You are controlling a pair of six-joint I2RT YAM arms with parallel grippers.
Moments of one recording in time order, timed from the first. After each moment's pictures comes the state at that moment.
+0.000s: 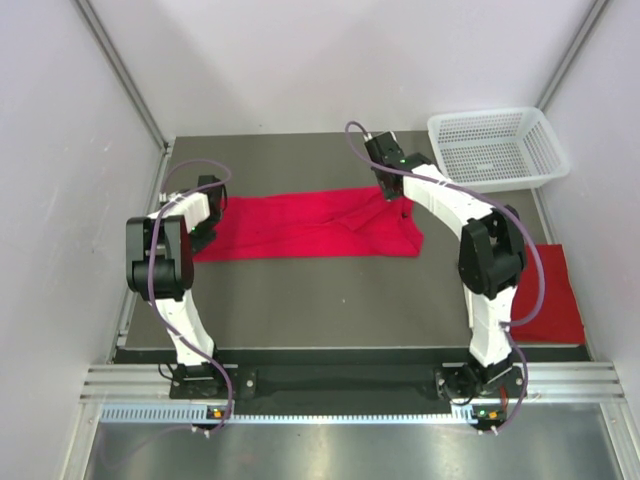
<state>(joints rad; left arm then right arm) 0.05 1.92 1.26 -0.74 -0.66 -0.82 0.49 1.99 1.72 -0.69 0.46 0.04</state>
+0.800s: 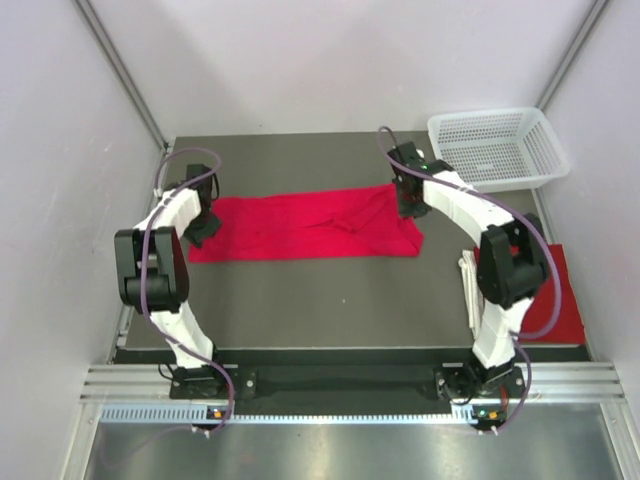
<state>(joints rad) 0.06 1.84 1.32 -0.80 -0.43 -0.84 0.43 1.91 1.59 -0.79 0.33 0.26</state>
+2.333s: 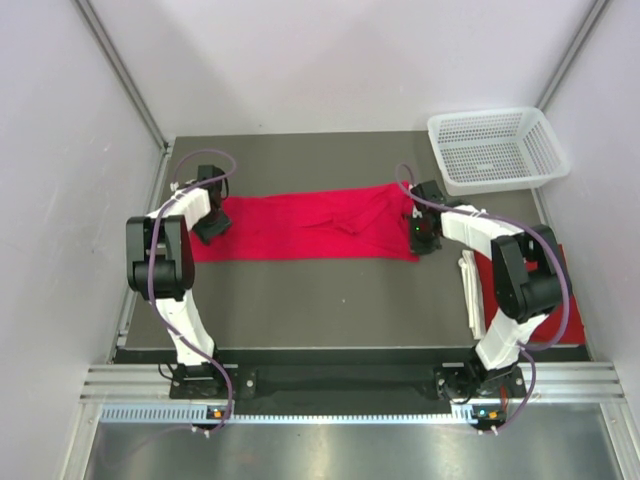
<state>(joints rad) 0.03 1.92 1.31 -0.63 -0.36 -0.68 0.32 1.73 1.07 -0.51 0.04 0.27</state>
